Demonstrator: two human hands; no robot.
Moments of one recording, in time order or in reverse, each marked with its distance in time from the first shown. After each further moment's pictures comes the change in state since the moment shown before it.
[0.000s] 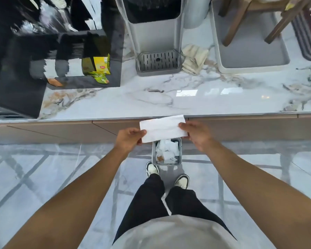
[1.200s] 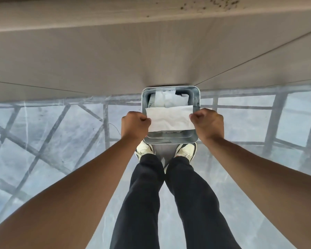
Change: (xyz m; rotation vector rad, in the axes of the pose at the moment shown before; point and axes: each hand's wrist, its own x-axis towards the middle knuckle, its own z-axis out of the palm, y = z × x) left_hand 0.203 -0.267 0.145 0.573 -0.128 -0.084; right_hand 0.227 0.305 -0.010 -0.968 0.364 -0.001
